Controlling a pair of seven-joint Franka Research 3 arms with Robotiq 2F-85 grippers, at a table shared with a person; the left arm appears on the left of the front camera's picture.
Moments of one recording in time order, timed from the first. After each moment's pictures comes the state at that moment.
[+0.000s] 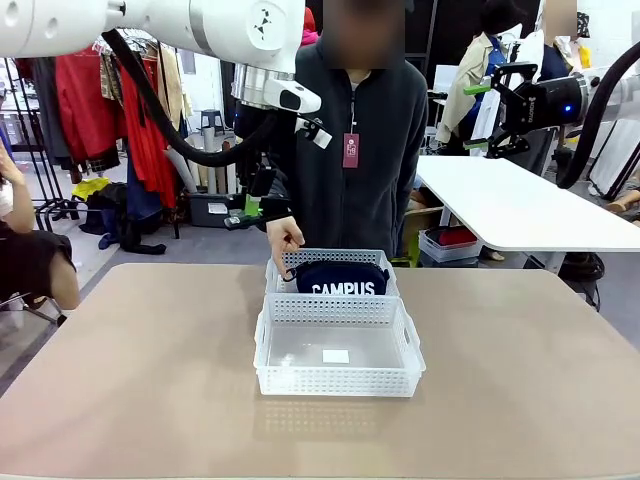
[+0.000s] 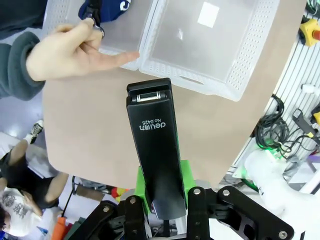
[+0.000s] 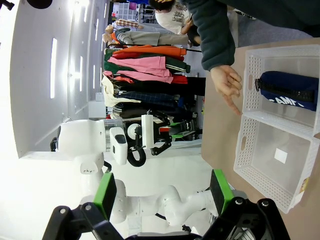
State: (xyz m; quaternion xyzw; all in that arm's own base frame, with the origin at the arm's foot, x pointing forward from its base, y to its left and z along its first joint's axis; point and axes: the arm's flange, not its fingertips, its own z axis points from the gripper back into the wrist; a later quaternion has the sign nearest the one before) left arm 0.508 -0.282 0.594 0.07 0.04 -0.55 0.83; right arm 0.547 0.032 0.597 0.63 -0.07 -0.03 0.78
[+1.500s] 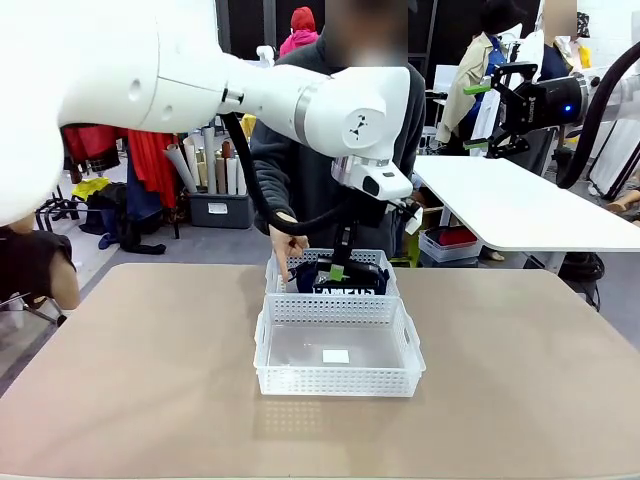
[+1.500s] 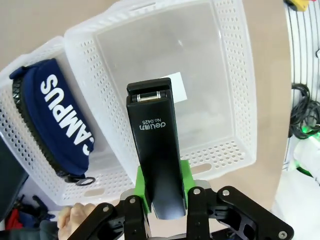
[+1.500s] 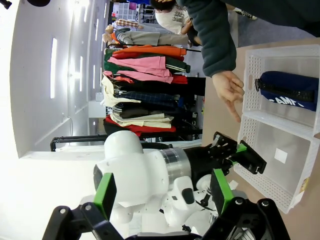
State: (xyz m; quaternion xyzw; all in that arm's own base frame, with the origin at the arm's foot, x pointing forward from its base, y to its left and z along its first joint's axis) left arm 0.482 -0.438 0.473 0.07 0.04 -0.77 0.63; right arm 0.547 0.032 0.597 0.63 -0.07 -0.03 0.78
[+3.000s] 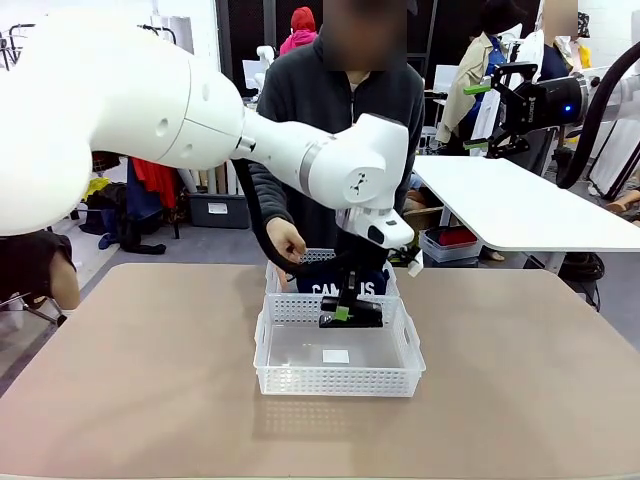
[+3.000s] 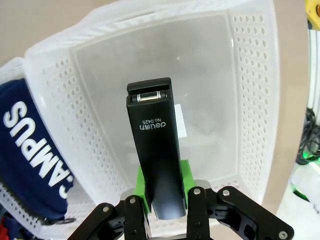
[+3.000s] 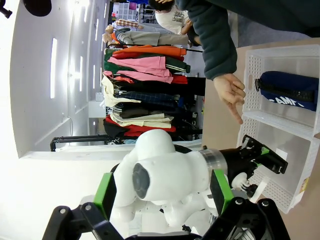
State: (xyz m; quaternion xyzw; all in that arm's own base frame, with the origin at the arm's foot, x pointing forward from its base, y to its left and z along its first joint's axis) left arm 0.477 -0.447 0.394 0.05 0.04 -0.75 0.66; right arm 0.547 0.032 0.597 0.63 -0.07 -0.03 0.78
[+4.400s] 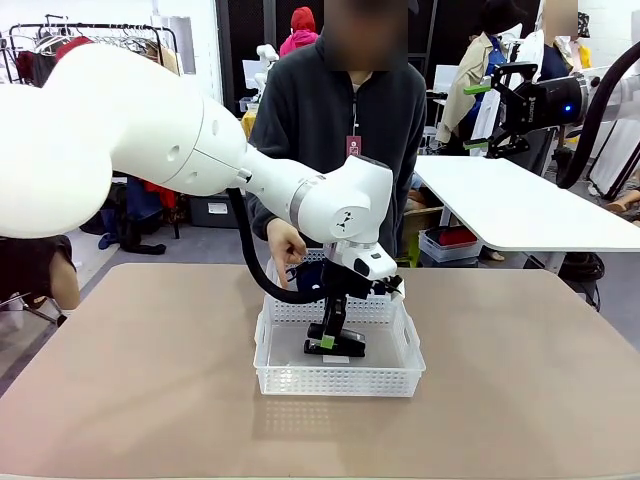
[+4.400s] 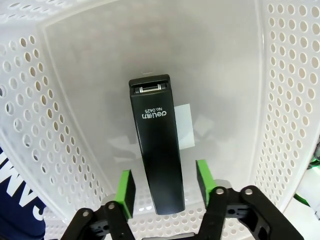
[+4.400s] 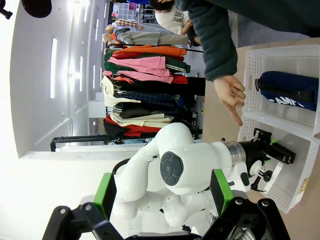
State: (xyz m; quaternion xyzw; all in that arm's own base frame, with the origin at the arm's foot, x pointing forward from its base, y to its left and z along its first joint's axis) left arm 0.487 -0.429 0.338 0.05 0.07 -0.74 0.67; right arm 0.547 0.032 0.597 0.63 -0.07 -0.03 0.78
